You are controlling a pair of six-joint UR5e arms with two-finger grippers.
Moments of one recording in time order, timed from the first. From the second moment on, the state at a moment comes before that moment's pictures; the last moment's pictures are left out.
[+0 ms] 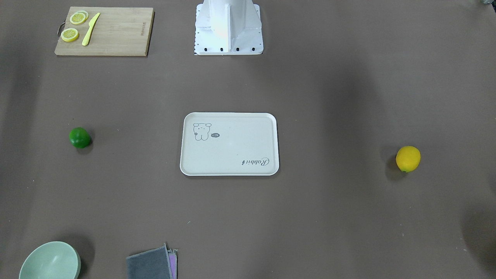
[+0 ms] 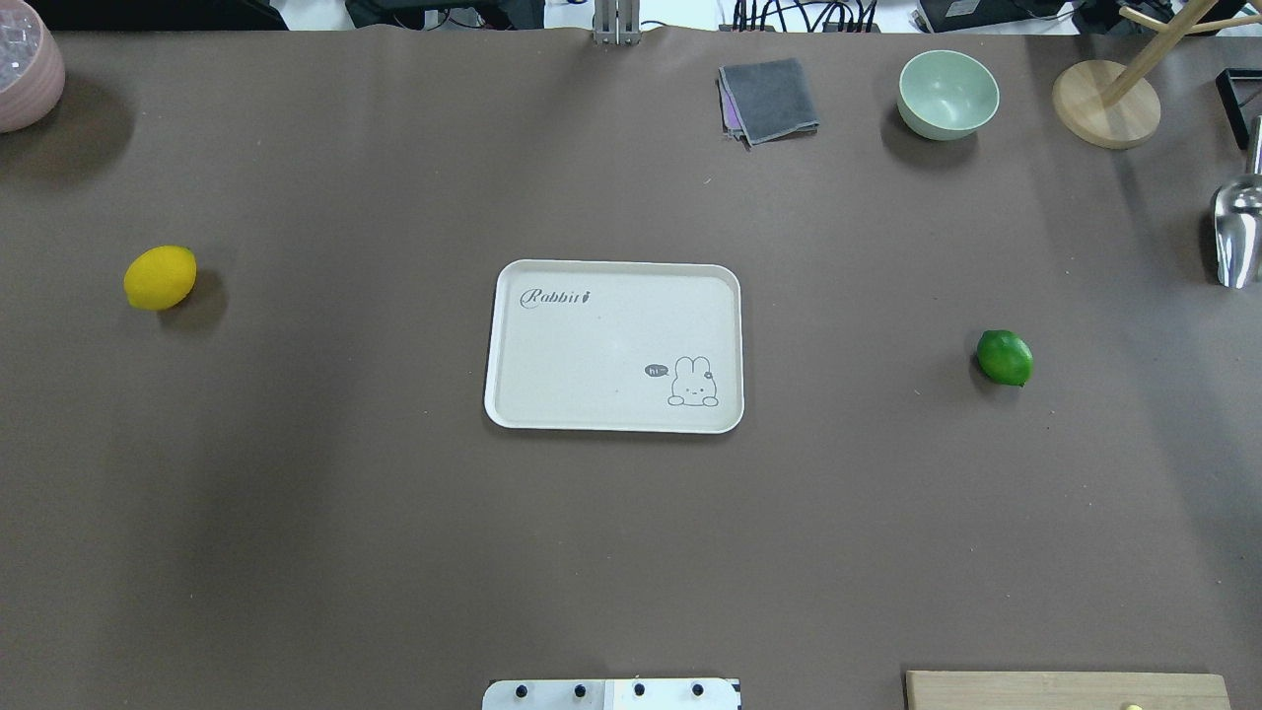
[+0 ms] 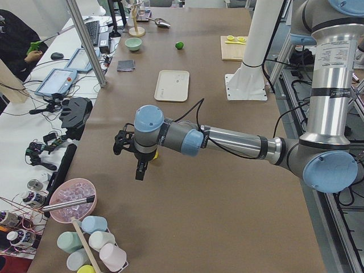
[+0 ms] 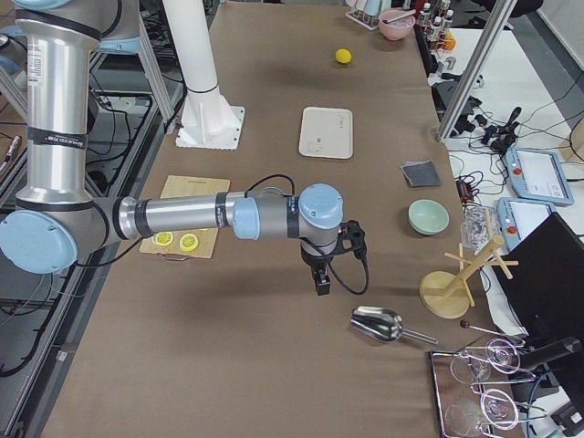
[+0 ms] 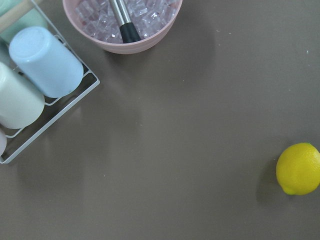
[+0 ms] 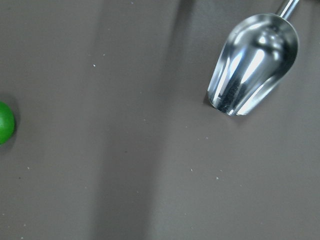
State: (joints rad) left arm -1.56 -1.58 -1.72 -1.77 -2.35 -0.16; right arm 1.54 -1.68 1.80 -1.57 2.41 -0.16
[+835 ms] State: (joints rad) left arm -1.47 -1.64 -1.70 -1.87 -2.35 -0.20; right arm 1.26 -1.53 1.76 -1.35 2.44 0.15
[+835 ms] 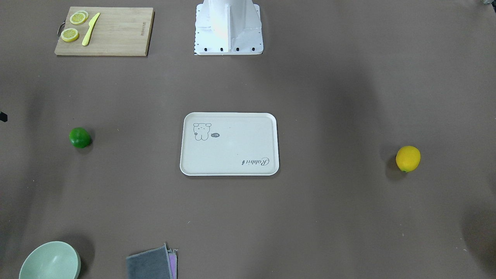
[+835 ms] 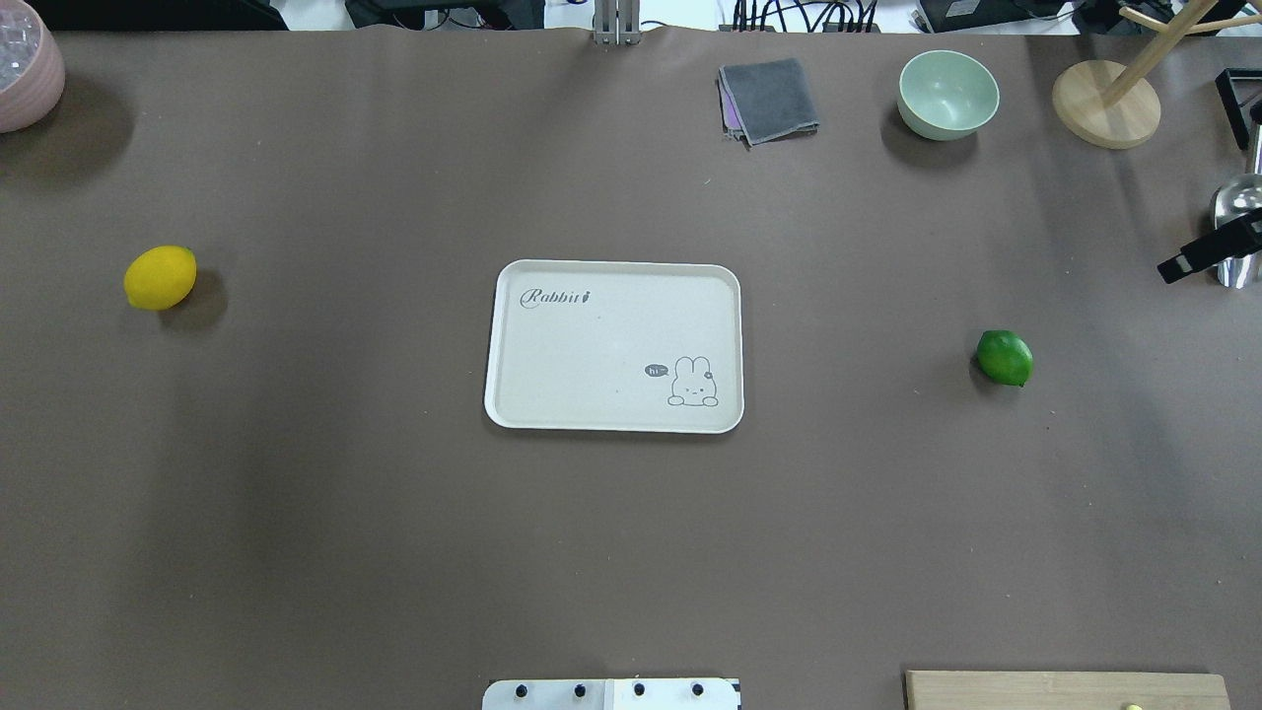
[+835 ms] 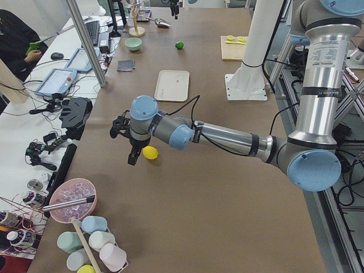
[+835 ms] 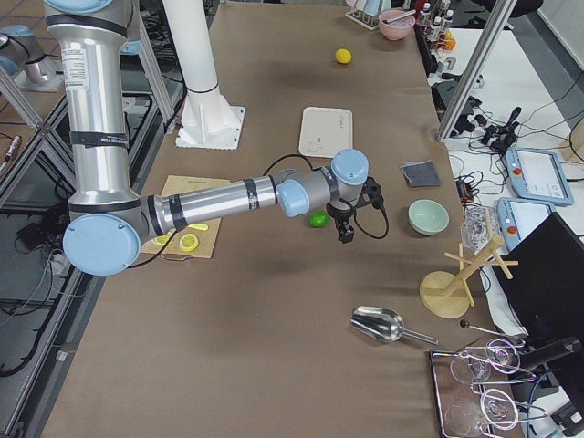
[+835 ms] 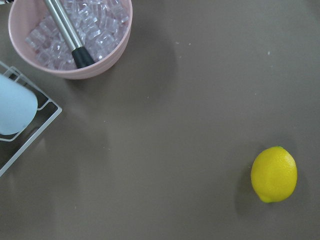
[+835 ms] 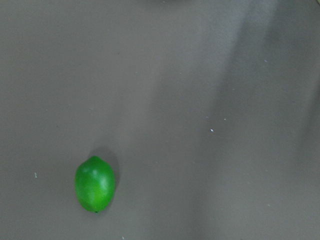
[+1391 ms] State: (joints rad) left arm -1.39 -1.66 -1.65 -1.97 -2.34 -0.27; right arm 1.01 -1.52 1.73 -1.07 2.26 0.56
